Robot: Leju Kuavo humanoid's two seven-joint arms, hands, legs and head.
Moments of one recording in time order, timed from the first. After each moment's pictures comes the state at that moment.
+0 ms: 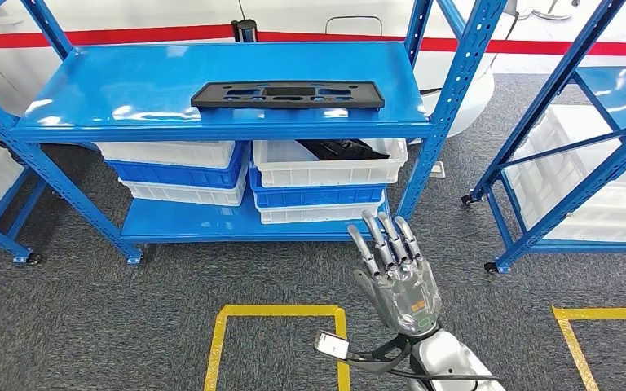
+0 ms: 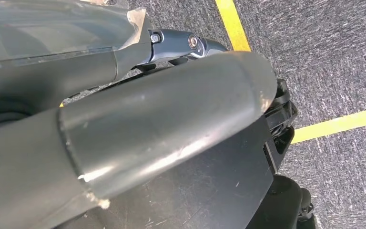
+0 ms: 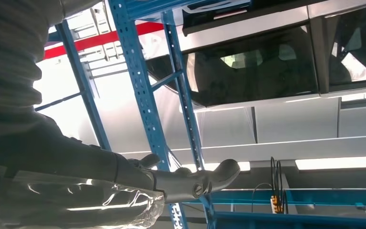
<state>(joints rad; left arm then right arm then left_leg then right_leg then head) -0.05 -0.21 -0.12 -0.21 -0.18 0.02 -0.23 -0.13 -0.18 0.62 -1.58 1.57 -0.62 0.16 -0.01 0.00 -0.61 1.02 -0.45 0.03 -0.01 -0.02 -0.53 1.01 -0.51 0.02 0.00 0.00</state>
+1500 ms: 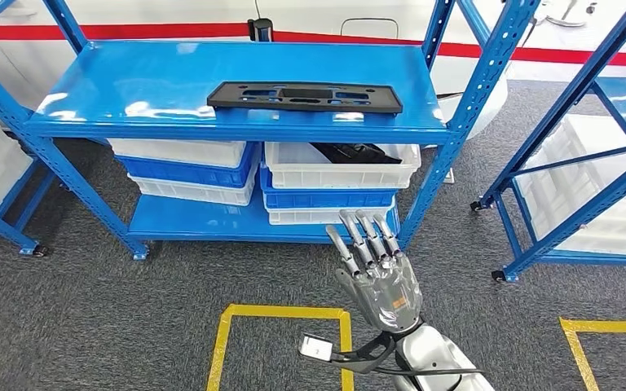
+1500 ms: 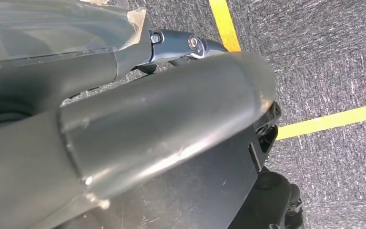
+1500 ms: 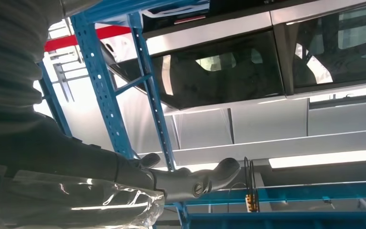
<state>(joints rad) -0.06 -0.19 -0.12 -0.21 -0.16 -0.02 -0.25 -0.16 -0.12 0.64 -1.55 1.57 -0.61 0.11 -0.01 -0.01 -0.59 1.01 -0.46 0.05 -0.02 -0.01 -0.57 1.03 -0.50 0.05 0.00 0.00</state>
